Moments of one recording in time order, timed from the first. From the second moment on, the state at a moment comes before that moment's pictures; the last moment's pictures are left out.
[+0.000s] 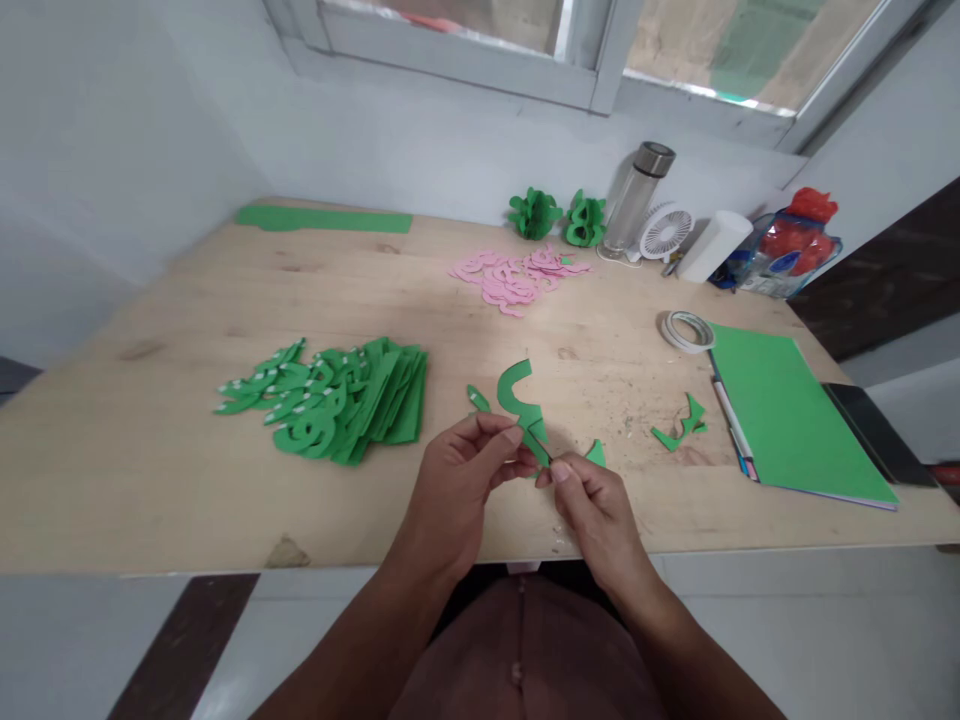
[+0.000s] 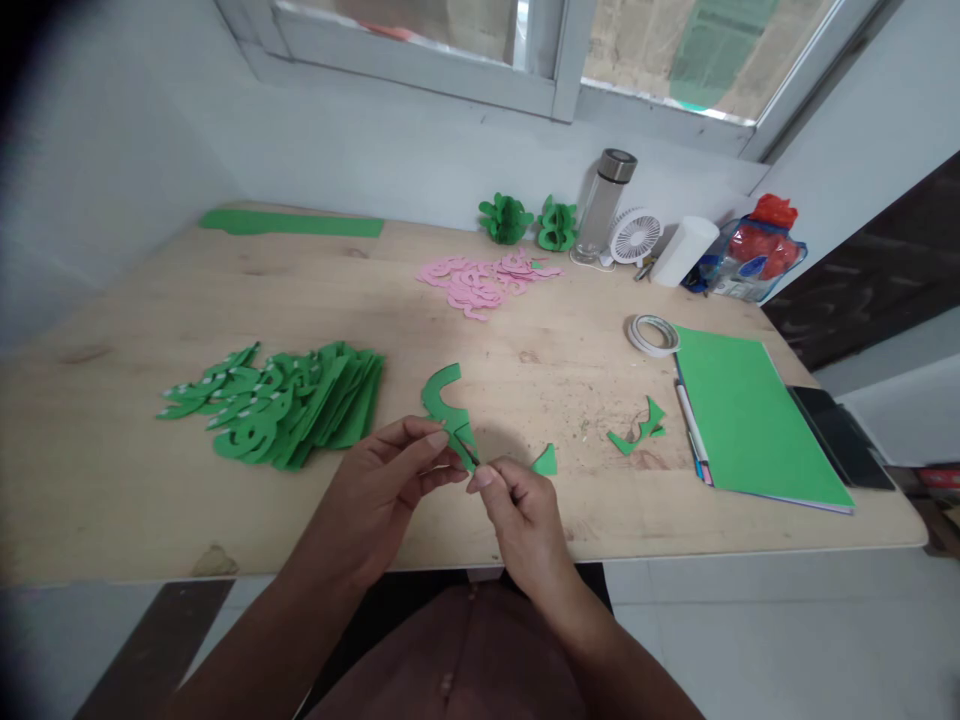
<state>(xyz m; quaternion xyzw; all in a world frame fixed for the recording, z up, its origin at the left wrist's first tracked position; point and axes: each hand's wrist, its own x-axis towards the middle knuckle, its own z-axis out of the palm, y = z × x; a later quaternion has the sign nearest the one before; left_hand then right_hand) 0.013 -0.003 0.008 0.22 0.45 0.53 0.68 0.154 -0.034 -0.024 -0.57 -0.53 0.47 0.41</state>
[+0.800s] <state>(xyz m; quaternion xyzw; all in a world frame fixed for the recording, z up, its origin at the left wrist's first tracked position) -0.009 0.010 0.006 0.29 0.47 0.50 0.67 0.171 -0.039 -0.022 -0.56 -0.52 0.53 0.36</state>
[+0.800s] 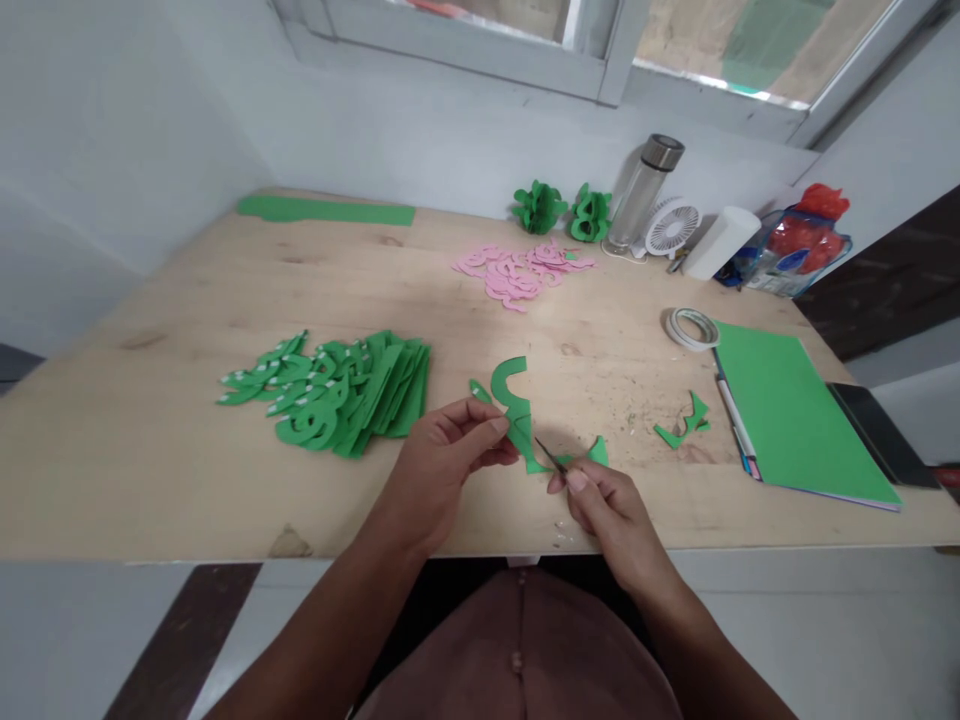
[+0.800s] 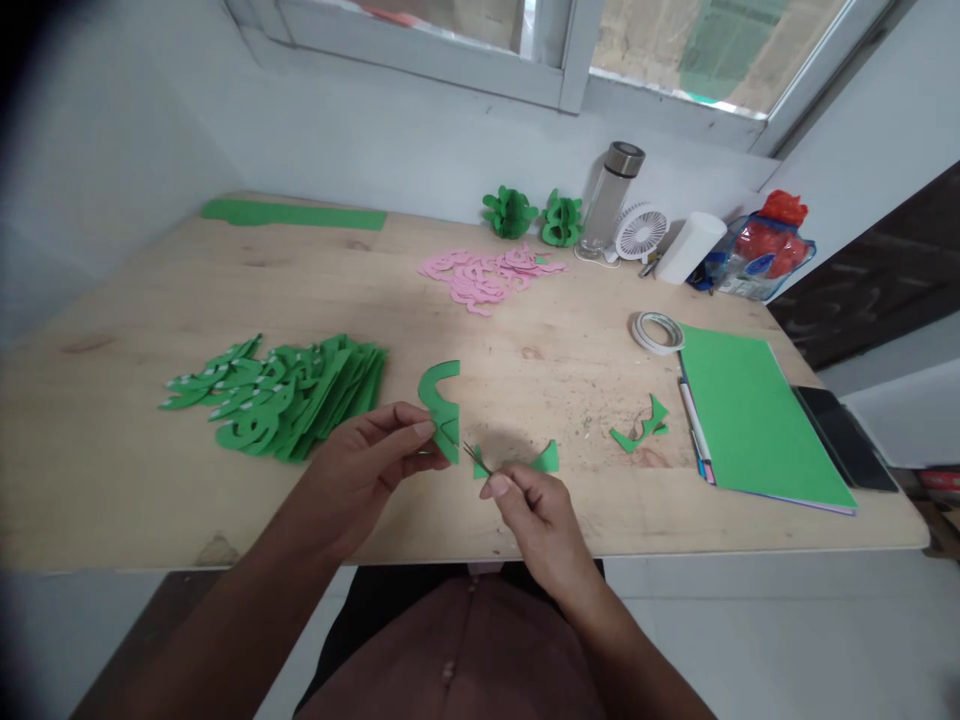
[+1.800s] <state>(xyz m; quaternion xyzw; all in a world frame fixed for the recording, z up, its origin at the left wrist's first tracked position) -0.031 0.017 0.012 0.46 0.45 0.35 0.68 0.185 -0.033 -0.012 -0.51 -0.60 0.54 0.32</state>
